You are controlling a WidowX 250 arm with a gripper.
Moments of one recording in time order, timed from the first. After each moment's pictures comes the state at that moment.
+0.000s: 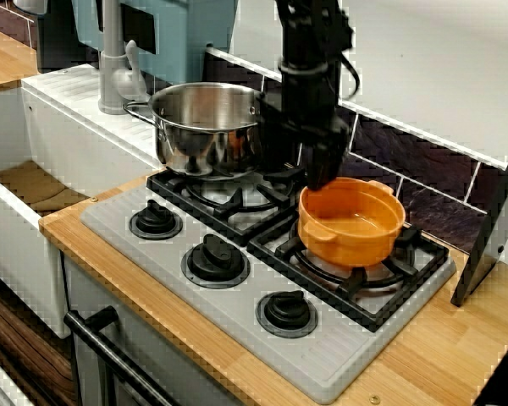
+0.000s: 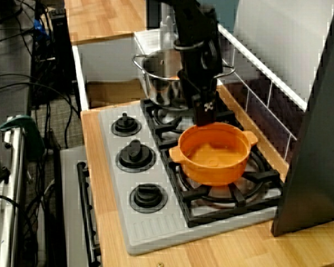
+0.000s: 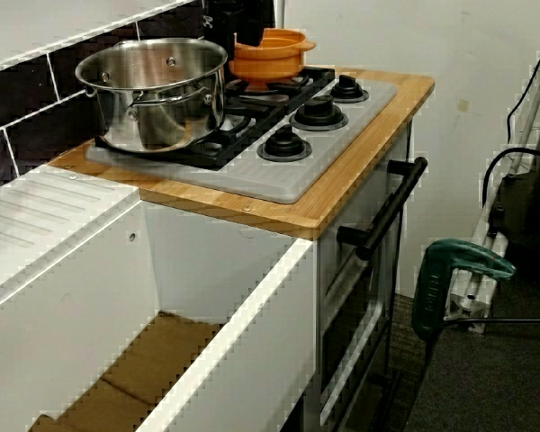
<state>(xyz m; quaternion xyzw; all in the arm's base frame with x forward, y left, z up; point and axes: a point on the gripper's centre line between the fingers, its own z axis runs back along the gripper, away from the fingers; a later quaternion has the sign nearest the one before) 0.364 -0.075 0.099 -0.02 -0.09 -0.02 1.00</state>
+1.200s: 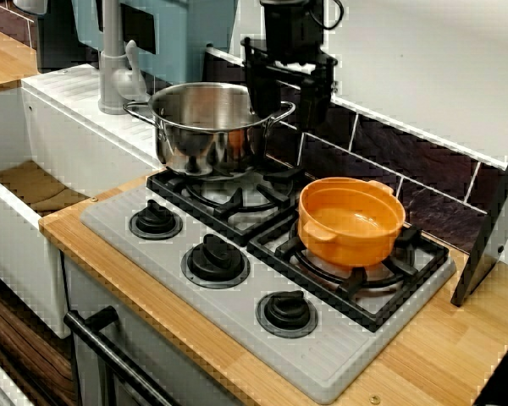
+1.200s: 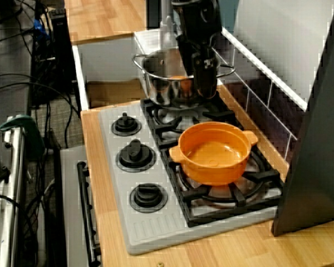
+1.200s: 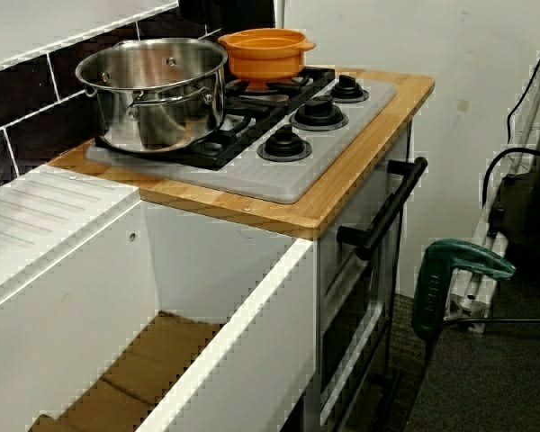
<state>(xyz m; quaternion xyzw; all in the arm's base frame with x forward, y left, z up) 0.369 -0.049 0.147 -0.05 -0.10 0.00 0.99</state>
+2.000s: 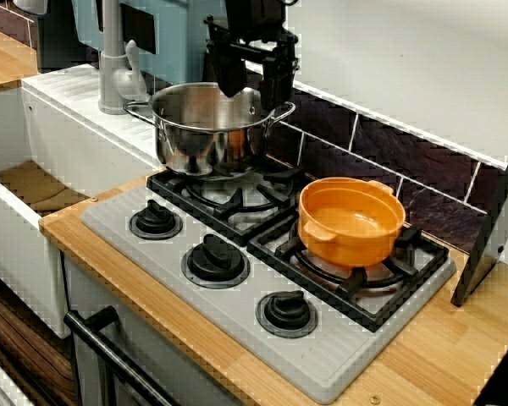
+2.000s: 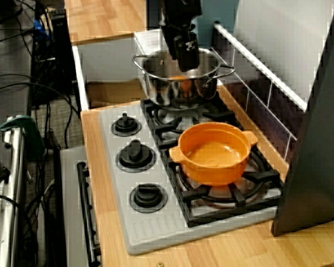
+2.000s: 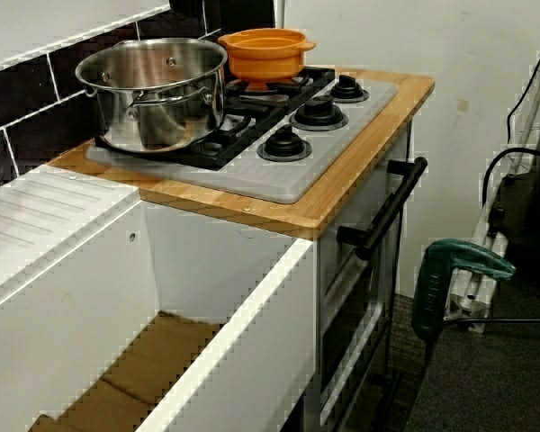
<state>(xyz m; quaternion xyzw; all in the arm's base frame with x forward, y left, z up) 0.357 -0.017 0.150 -0.03 -0.12 0.01 0.99</state>
